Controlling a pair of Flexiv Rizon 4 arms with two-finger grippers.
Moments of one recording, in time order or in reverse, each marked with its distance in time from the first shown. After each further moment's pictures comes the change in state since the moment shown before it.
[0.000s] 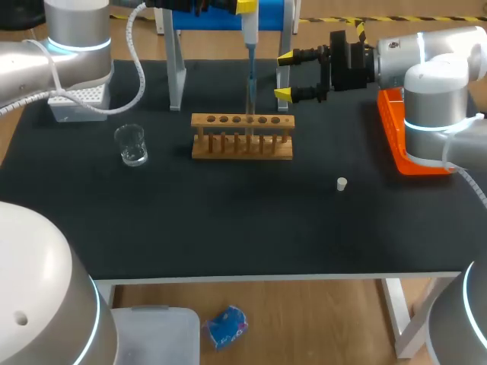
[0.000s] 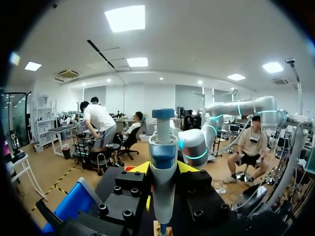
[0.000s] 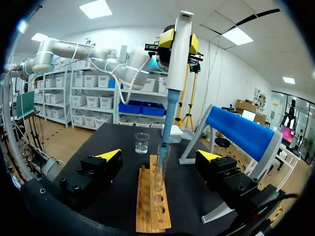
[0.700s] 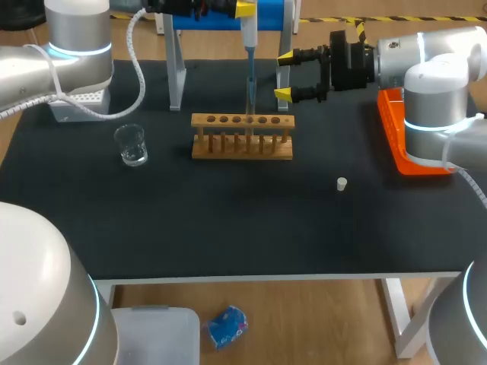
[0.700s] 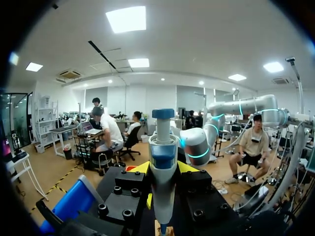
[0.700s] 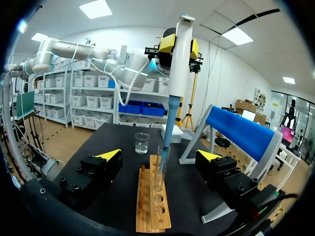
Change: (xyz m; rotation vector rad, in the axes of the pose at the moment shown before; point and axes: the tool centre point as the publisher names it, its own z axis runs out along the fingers) left arm -0.002 0.008 -0.001 0.010 -0.014 -0.001; right arm 0.000 0.000 0.000 0.000 0.000 0.000
